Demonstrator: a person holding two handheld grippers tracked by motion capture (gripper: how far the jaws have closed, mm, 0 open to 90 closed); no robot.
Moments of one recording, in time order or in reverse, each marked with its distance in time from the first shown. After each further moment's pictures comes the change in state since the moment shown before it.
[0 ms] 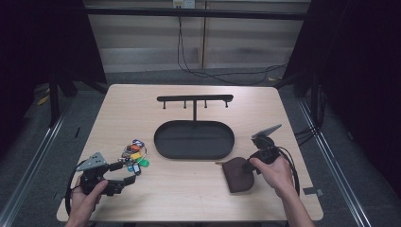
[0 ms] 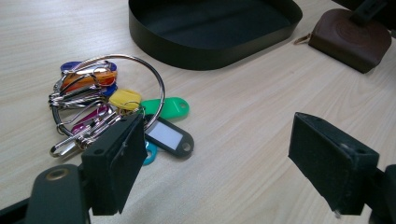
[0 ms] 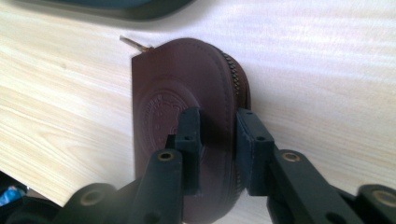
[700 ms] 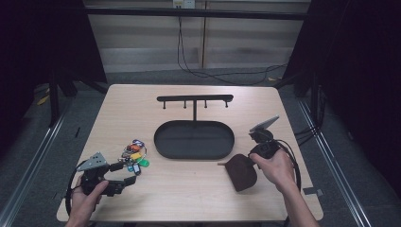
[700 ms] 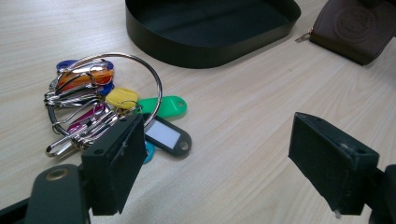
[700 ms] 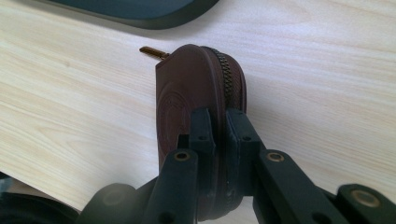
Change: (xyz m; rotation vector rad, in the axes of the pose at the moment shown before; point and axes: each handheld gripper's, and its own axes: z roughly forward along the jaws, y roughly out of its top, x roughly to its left) left arm 0.000 0.000 0.001 0.007 -0.006 0.003; right arm 0.021 0.009 -0.022 0.006 -0.095 -0.063
